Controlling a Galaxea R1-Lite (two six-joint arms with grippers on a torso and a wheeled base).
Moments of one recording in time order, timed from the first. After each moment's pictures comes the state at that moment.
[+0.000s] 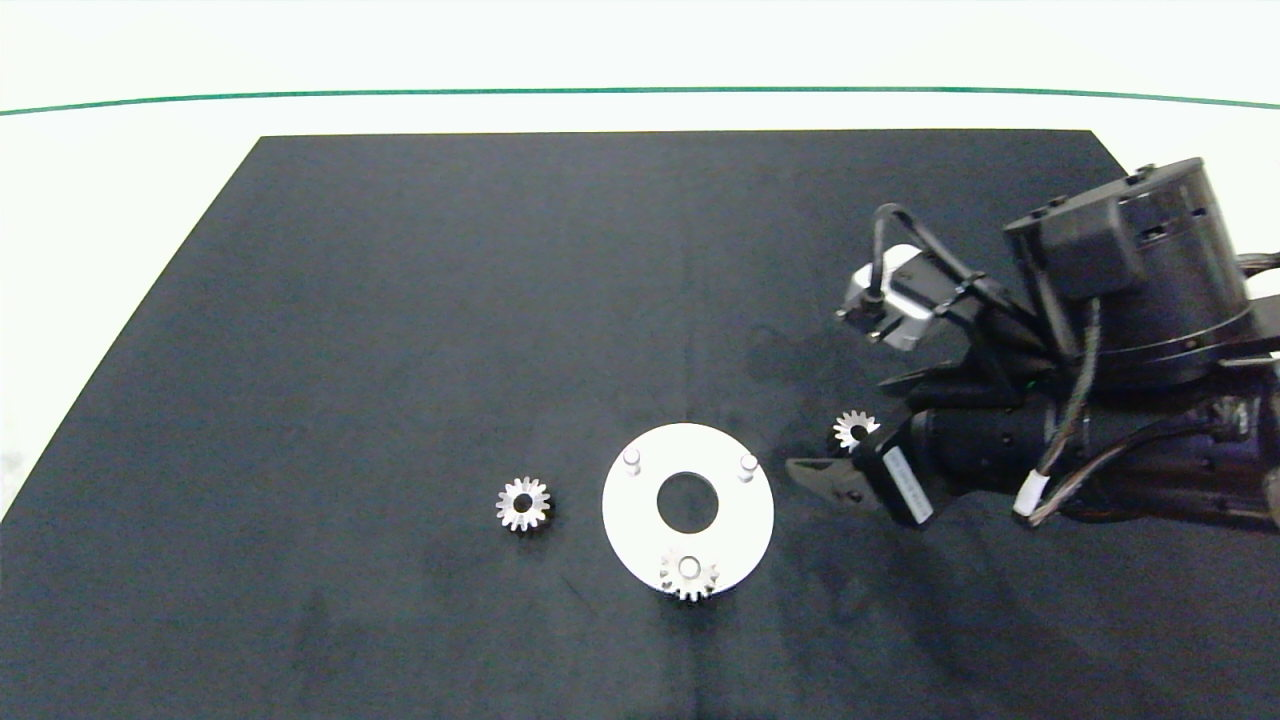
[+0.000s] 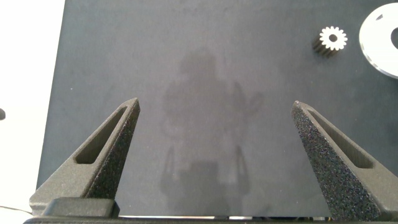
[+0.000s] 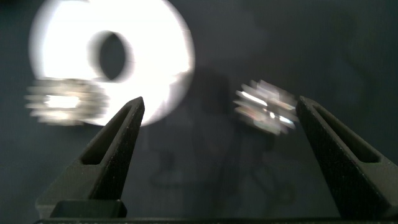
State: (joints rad) left arm 0.07 0.31 -0.62 0.51 -0.06 0.03; right arm 0.66 1.55 -1.16 0.22 -0.24 -0.15
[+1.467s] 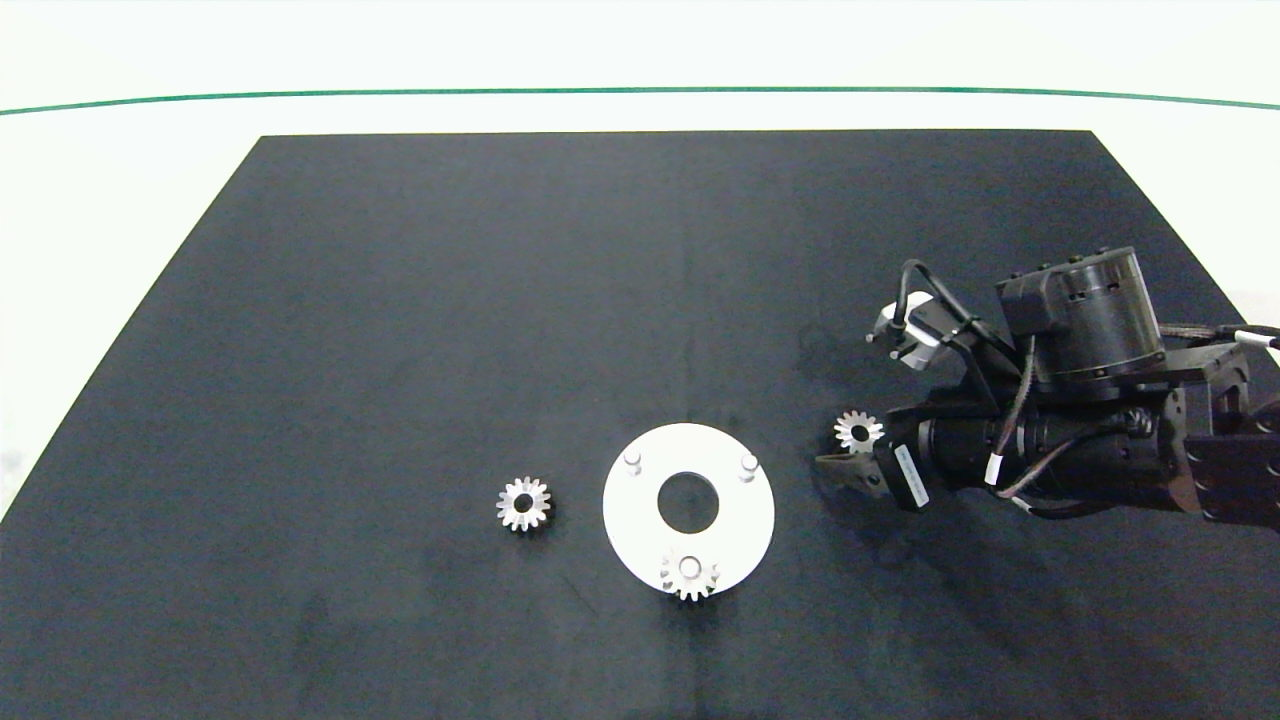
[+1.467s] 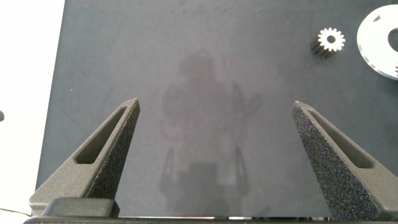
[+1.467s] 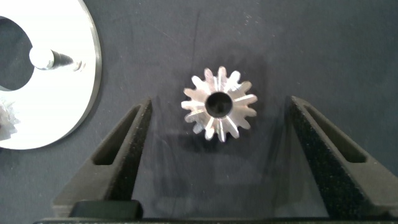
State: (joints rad) left arm 0.06 0.31 -0.62 0.51 -0.06 0.03; right arm 0.47 1.66 -1.01 -0.02 -0.05 -0.16
